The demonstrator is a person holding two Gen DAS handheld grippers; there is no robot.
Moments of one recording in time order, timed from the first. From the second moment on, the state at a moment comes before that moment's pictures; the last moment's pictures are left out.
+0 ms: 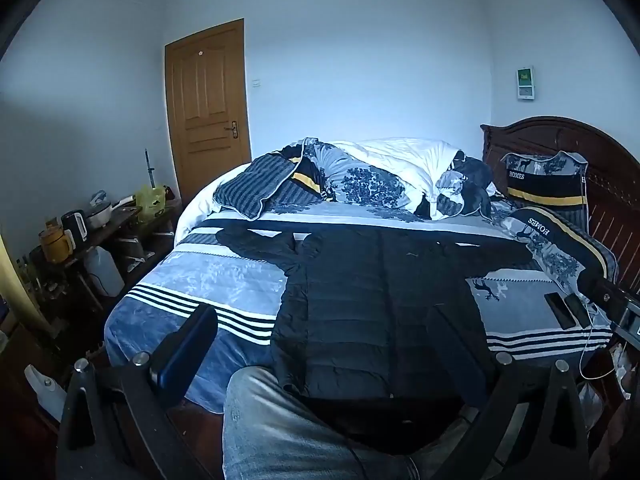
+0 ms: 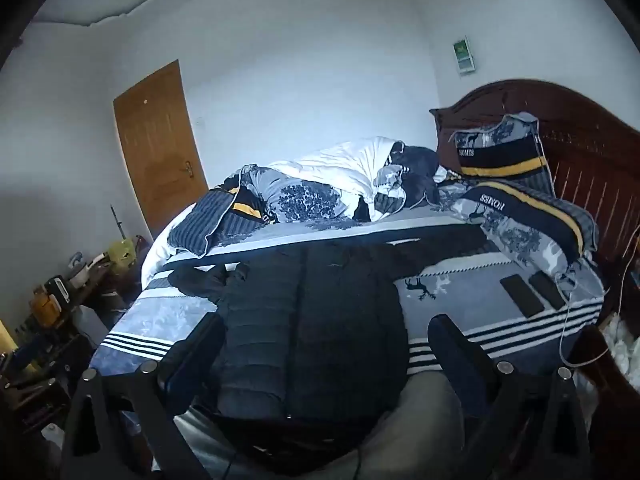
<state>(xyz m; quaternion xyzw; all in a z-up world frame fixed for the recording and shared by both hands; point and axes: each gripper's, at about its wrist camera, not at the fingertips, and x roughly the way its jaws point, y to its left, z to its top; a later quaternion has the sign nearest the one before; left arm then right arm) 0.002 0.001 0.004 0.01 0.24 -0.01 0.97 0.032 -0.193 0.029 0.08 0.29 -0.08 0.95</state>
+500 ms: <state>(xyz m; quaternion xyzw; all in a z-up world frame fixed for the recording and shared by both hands) 0.002 -0.002 0.000 0.02 0.25 -0.02 0.97 0.010 -0.232 0.024 0.07 0.28 -0.09 0.95</state>
